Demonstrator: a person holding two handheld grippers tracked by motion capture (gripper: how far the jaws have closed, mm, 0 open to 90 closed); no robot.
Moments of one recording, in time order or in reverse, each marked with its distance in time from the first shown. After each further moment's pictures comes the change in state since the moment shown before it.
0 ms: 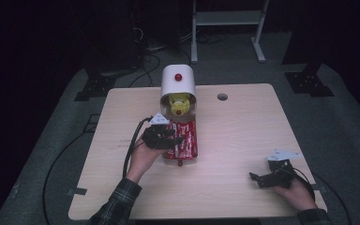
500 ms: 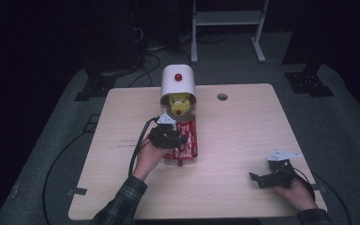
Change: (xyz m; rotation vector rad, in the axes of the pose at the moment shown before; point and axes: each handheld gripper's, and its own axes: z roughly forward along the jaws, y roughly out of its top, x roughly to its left) left arm -0.002 0.002 0.021 0.043 -0.005 -0.012; right arm 0.000 0.000 0.000 0.000 0.000 0.000
